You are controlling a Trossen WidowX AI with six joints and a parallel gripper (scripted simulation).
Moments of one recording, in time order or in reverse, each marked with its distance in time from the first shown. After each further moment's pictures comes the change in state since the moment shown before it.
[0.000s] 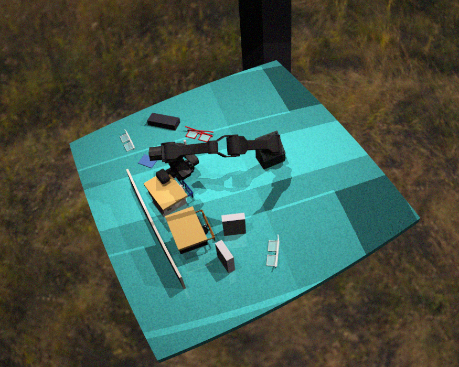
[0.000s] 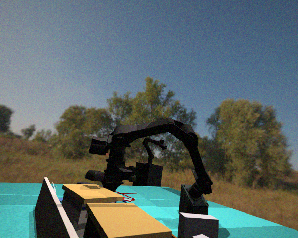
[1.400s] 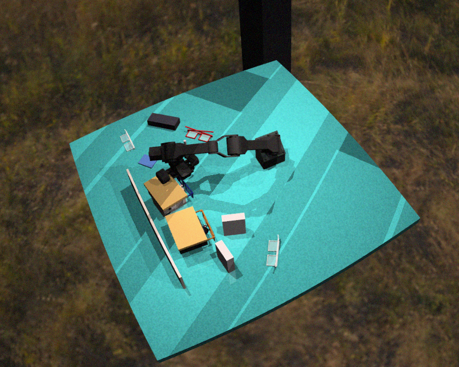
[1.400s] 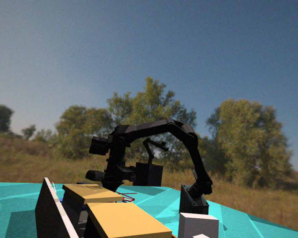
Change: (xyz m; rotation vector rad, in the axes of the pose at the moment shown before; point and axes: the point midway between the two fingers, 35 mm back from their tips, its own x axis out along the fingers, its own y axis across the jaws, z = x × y) arm 0.000 0.000 0.000 0.000 0.000 0.000
